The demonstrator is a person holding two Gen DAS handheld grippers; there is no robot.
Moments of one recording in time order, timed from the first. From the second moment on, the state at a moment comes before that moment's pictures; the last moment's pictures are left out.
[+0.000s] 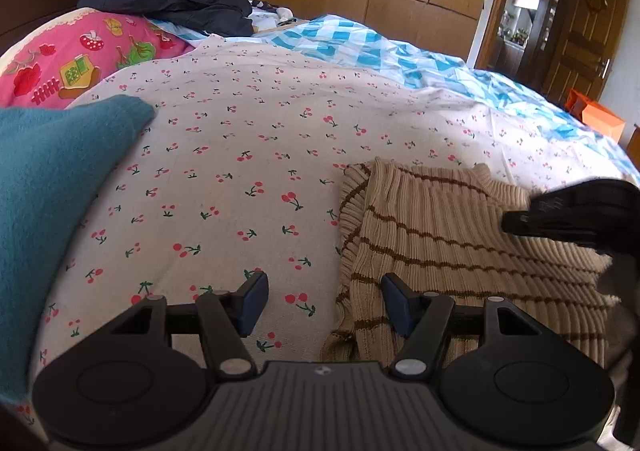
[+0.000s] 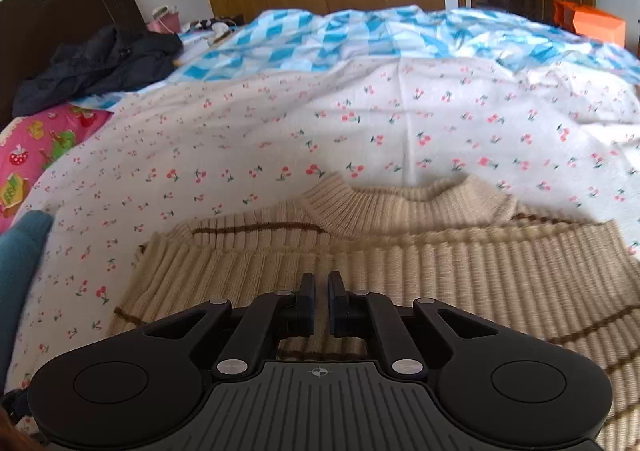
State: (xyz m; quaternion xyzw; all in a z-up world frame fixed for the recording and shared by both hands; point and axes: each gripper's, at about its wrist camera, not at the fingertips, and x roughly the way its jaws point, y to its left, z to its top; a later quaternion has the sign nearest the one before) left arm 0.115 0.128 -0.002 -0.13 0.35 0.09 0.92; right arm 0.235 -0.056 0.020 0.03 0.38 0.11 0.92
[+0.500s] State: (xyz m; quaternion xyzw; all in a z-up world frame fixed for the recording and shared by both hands) left arm 0.096 0.138 0.006 -0.18 0.34 0.10 0.92; right arm 0.207 -0.089 0.038 0.06 0.39 0.11 0.91
